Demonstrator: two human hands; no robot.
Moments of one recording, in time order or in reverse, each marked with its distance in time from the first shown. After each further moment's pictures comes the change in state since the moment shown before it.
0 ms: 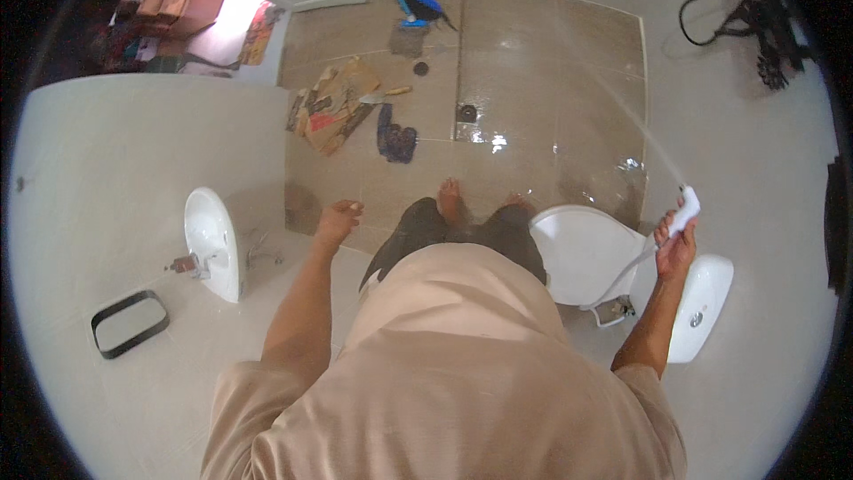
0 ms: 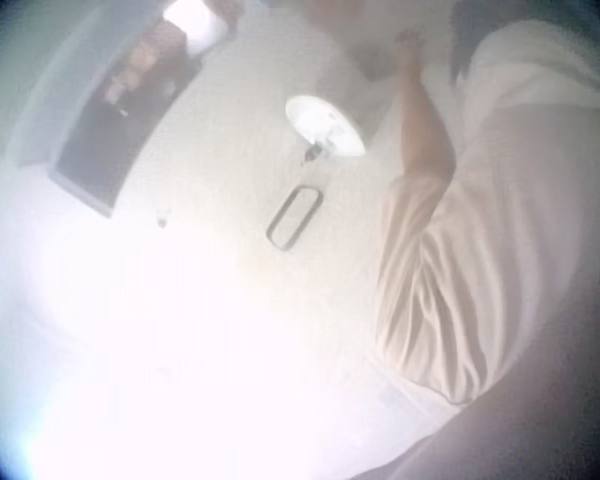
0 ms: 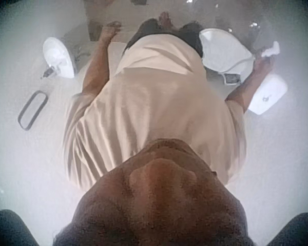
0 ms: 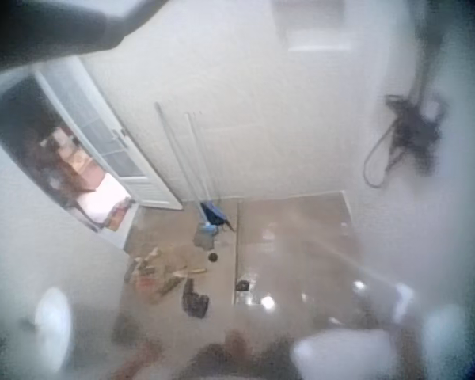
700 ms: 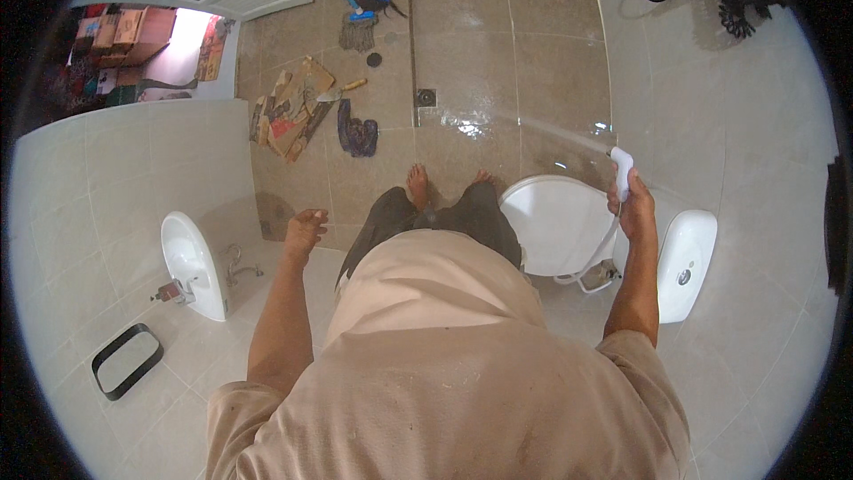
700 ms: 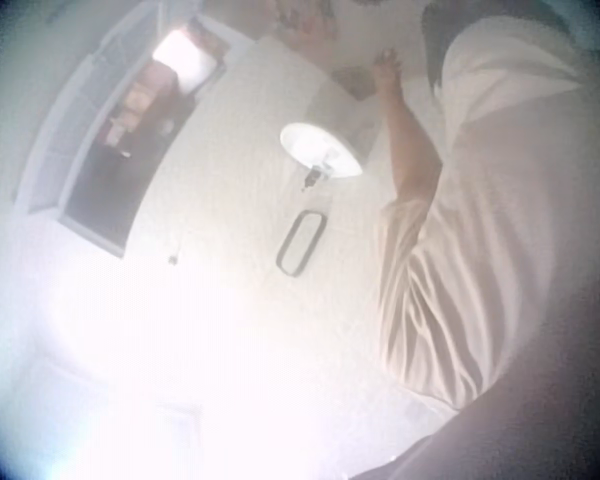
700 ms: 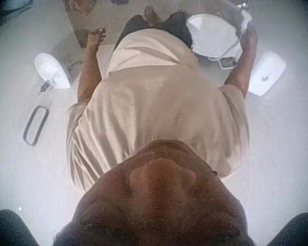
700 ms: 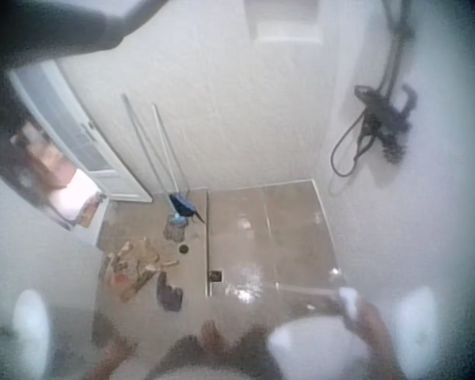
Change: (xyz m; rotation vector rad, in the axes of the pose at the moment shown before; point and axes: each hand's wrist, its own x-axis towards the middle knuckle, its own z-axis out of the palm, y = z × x) left_hand -0.002 -0.021 0.010 -0.038 -0.022 0.008; right_hand 0.000 0.017 0.015 -0.384 0.144 0.321
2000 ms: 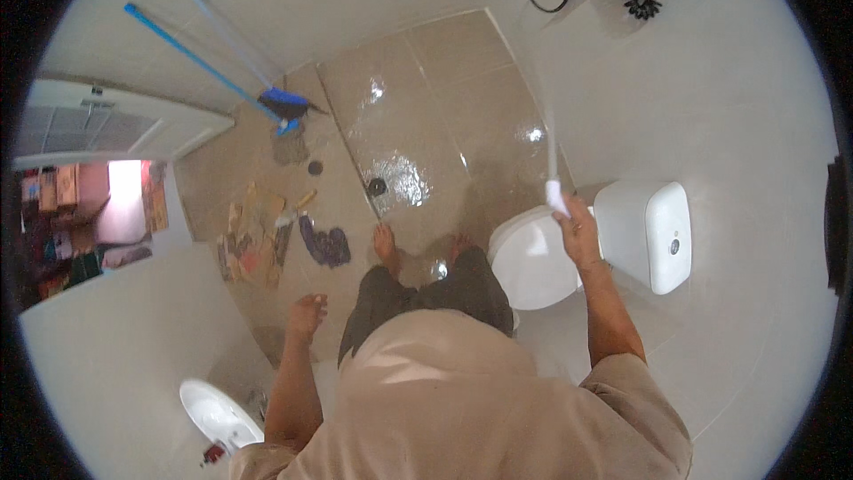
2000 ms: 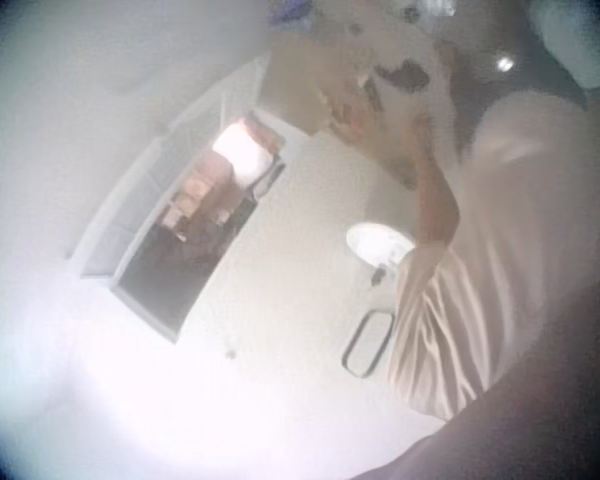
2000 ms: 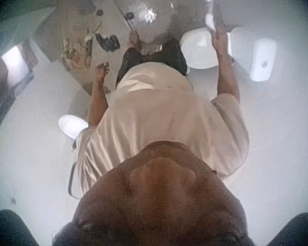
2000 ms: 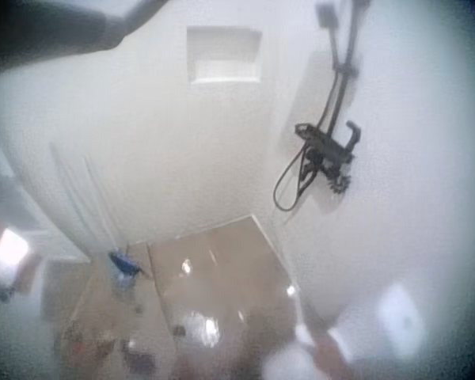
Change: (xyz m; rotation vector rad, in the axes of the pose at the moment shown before) left_hand 0.164 0.065 -0.037 0.147 -0.321 0.135; right_hand -0.004 0.025 0.126 -1.074 0.420 -0.765
